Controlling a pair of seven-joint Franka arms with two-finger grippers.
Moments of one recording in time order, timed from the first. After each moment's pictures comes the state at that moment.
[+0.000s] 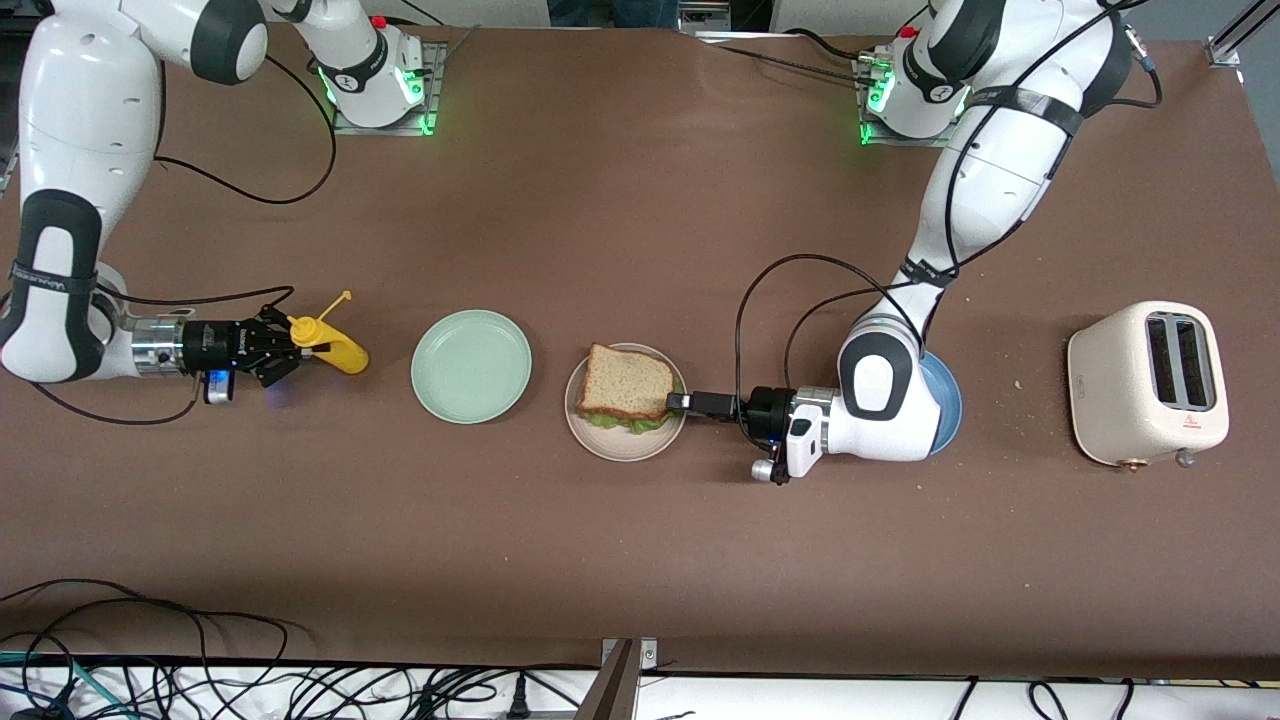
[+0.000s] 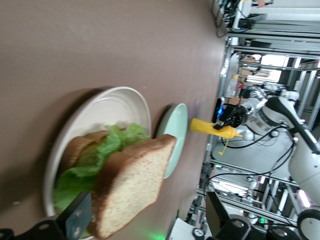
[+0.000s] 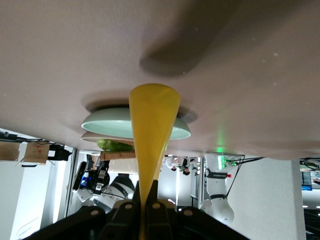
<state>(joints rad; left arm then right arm) -0.19 0.97 -0.20 -1.33 -1.21 1.99 0.44 0.18 0.87 -0.65 -1.69 1.29 1.24 0.39</state>
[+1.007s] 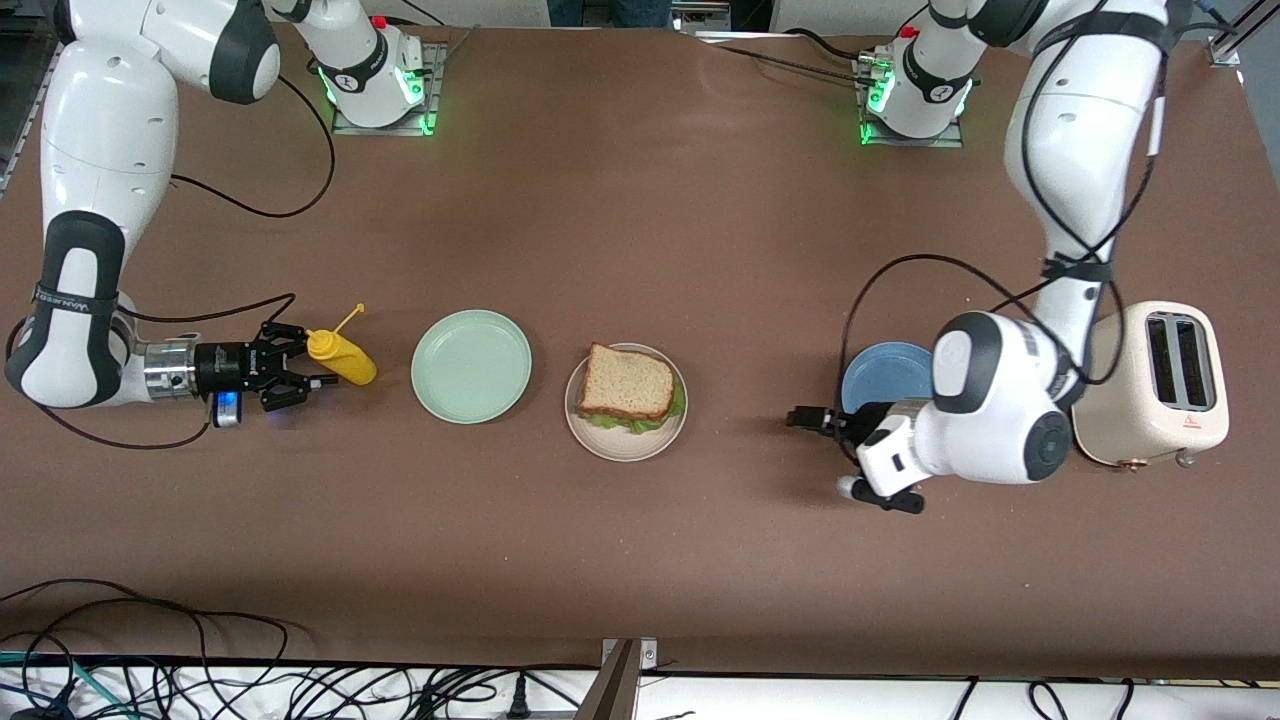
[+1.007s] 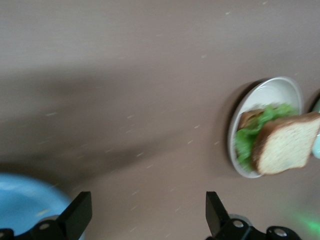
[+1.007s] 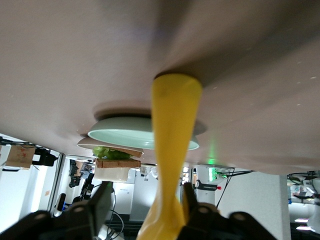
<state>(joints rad) -0.10 0.78 -0.13 -1.27 -0.35 1.84 0.13 0.18 0.92 -0.64 -1.56 1.28 1.25 0.39</state>
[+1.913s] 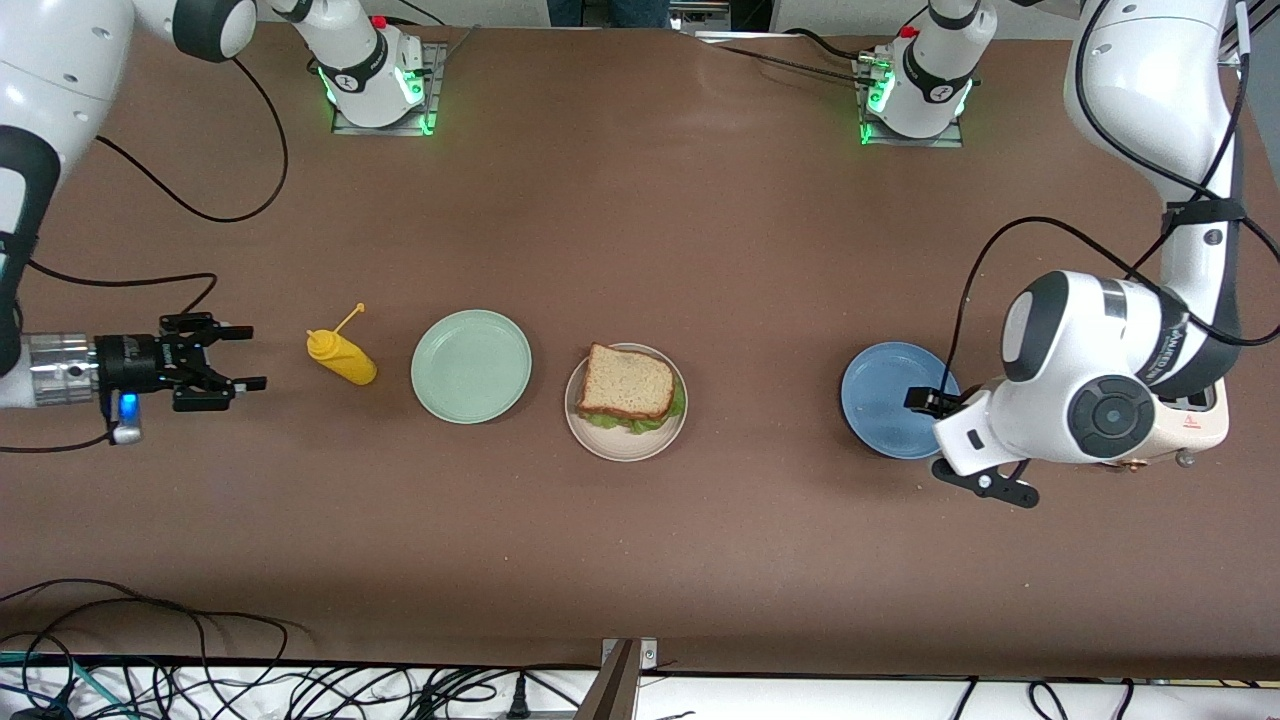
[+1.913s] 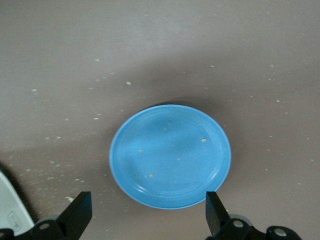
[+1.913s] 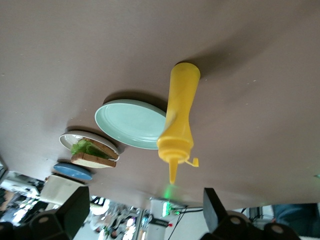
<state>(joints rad) -0.06 0.65 -0.10 -1.28 0.08 1.69 0.12 0.19 0.74 -0.69 -1.36 0.97 1.24 0.37</state>
